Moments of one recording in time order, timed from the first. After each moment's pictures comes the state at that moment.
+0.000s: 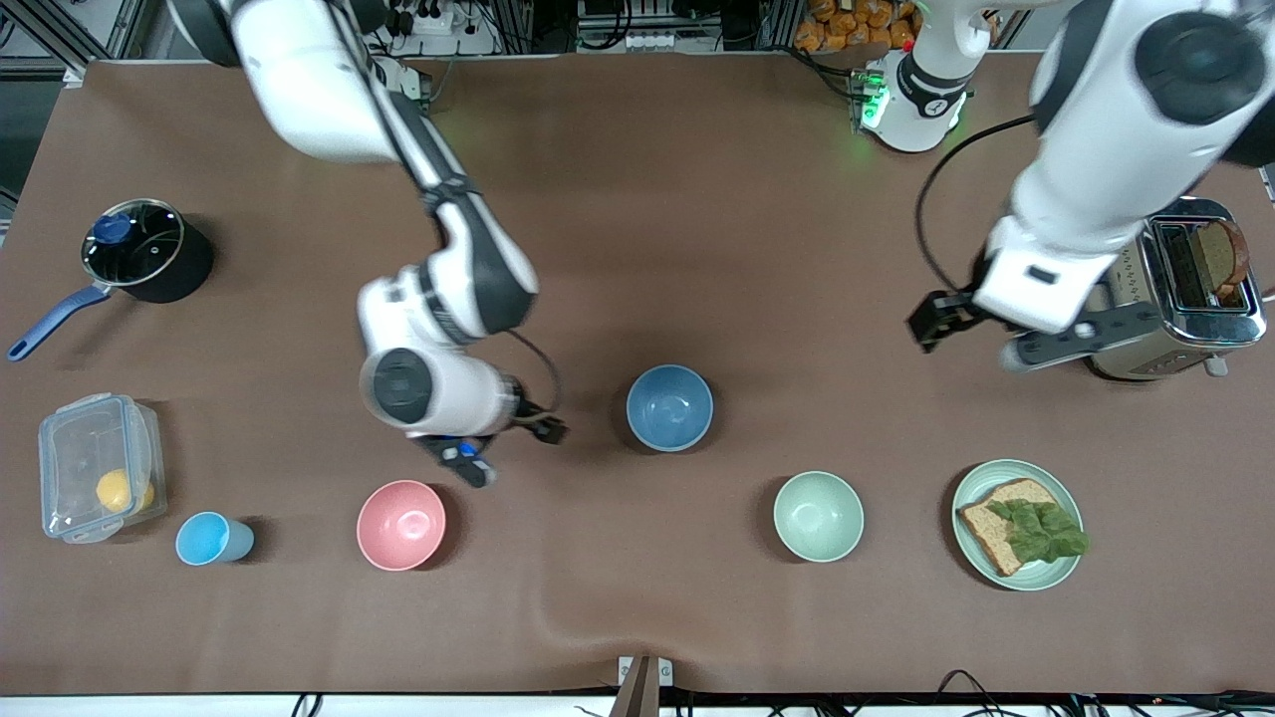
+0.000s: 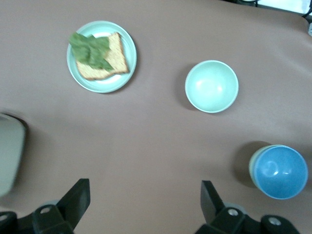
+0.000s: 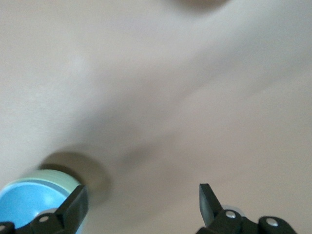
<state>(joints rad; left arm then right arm) -0.02 0.17 -0.30 -1.48 0.16 1.72 -0.55 0.53 0.70 -0.19 -1.24 0.32 1.77 0.77</state>
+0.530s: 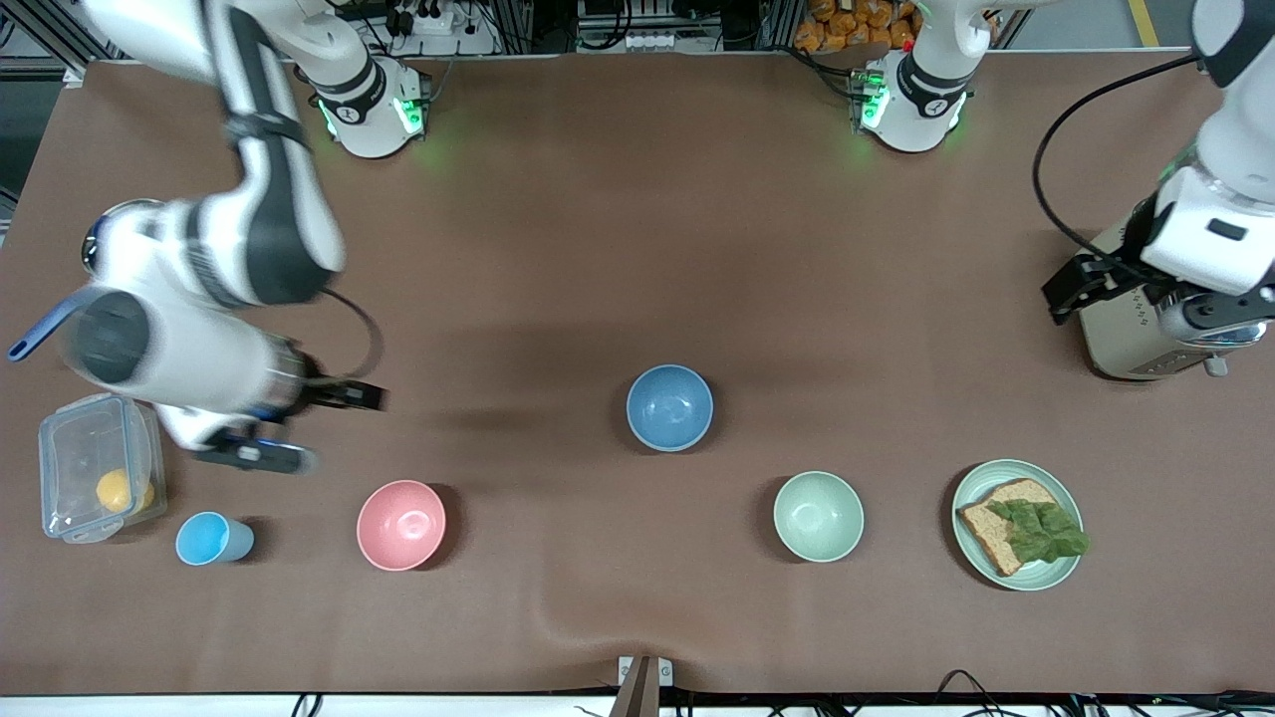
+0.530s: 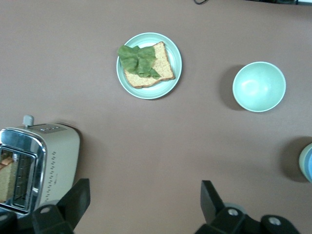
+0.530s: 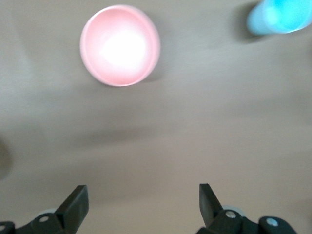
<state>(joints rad) -0.01 0.09 -0.15 -1.49 0.15 1.63 -0.34 0.43 0.39 -0.36 -1.46 0.16 1.71 0.18</state>
